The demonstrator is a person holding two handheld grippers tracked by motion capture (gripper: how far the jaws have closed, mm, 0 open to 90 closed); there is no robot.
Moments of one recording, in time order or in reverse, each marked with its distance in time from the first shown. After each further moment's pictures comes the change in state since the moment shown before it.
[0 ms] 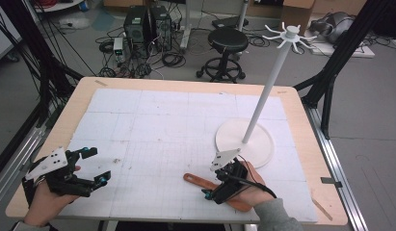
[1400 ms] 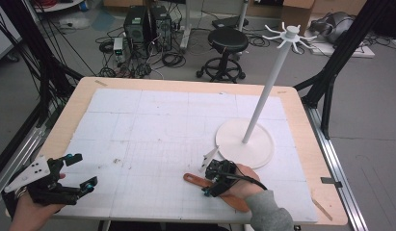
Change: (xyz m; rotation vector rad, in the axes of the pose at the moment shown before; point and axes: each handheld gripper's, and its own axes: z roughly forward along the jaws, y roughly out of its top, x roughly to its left) left arm -0.002 -0.008 -0.034 -0.009 0.072 -0.012; right arm -0.008 0.008 0.035 0.290 0.083 -0.016
